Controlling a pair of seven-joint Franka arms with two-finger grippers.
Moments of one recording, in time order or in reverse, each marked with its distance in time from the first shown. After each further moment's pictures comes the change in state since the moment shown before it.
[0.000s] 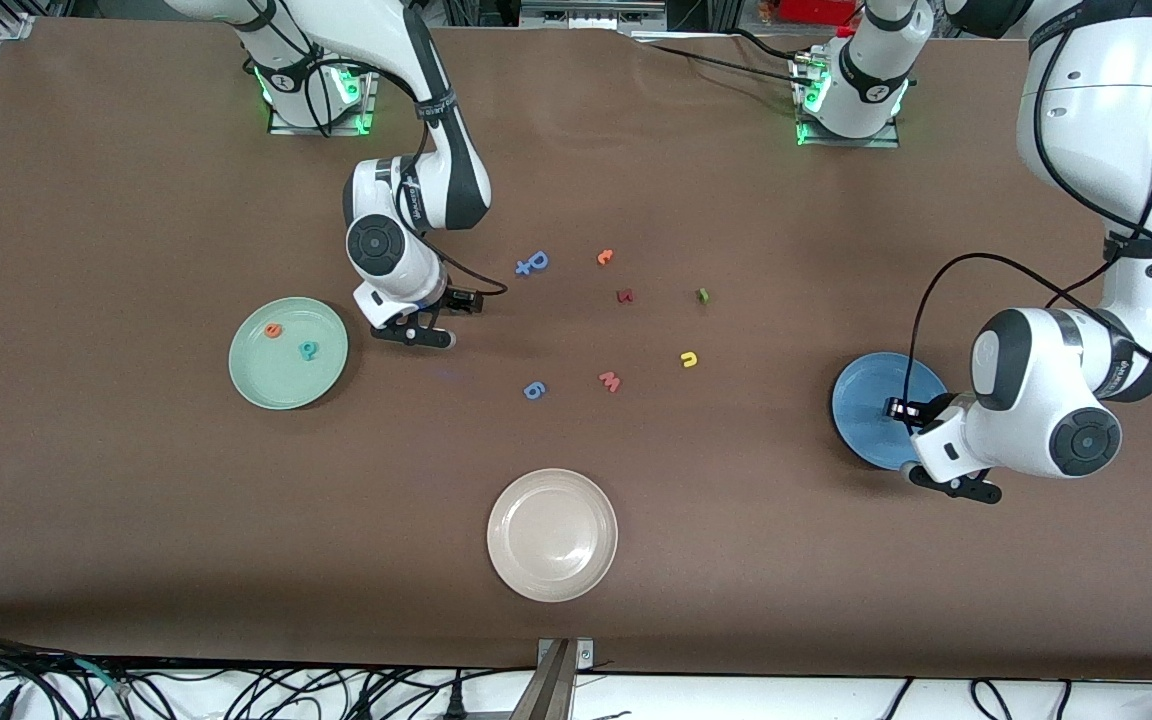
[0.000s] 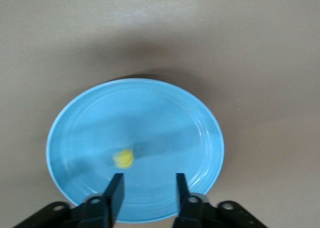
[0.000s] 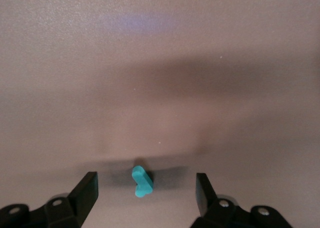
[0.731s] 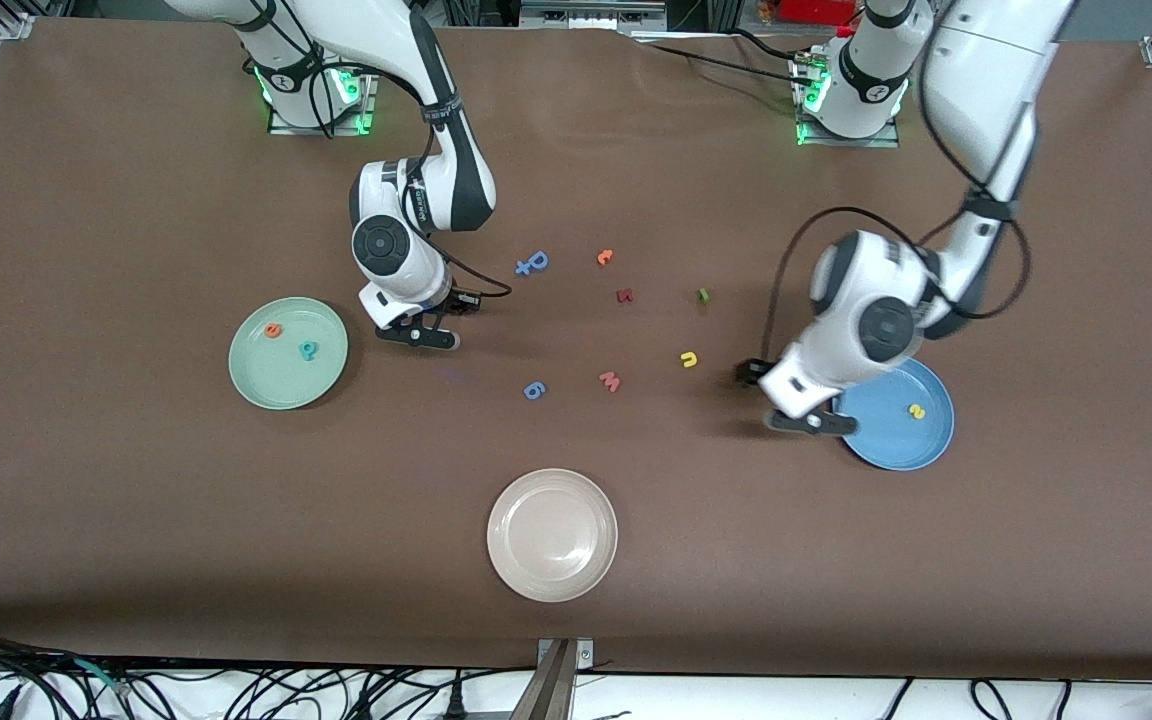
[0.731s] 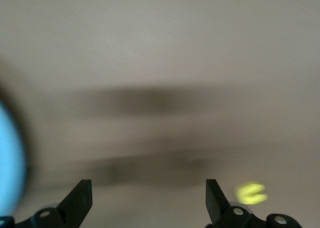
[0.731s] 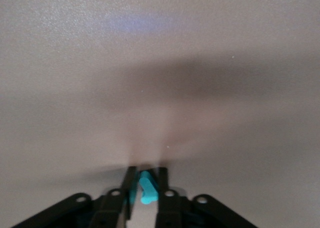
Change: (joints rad) left arm -0.242 -0.177 -0.118 -0.443 -0.042 0.496 -0.524; right arm 0.000 0.014 0.010 0.005 0.013 0.020 0.000
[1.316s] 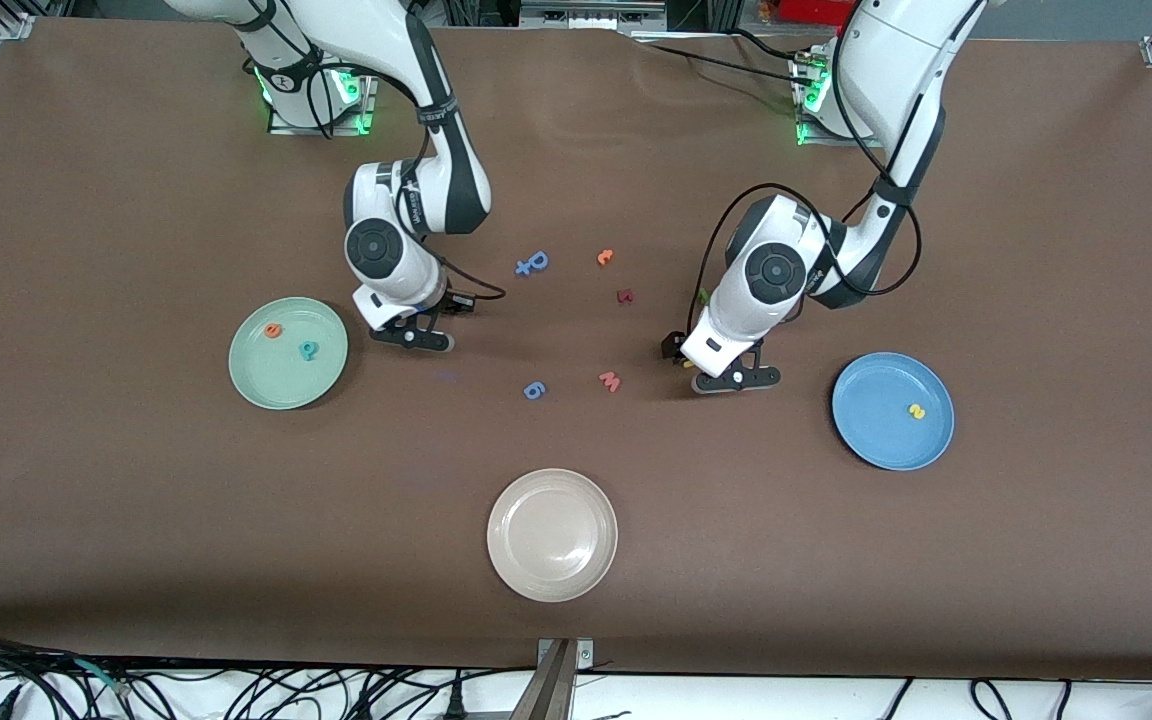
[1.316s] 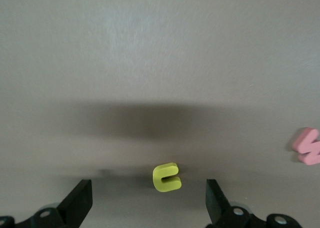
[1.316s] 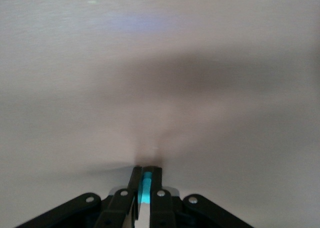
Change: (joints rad) left arm -0.142 0.015 0.002 -0.106 0.000 0.190 -0.286; right arm 0.001 -0.002 -0.055 0.008 0.001 -0.081 -0.010
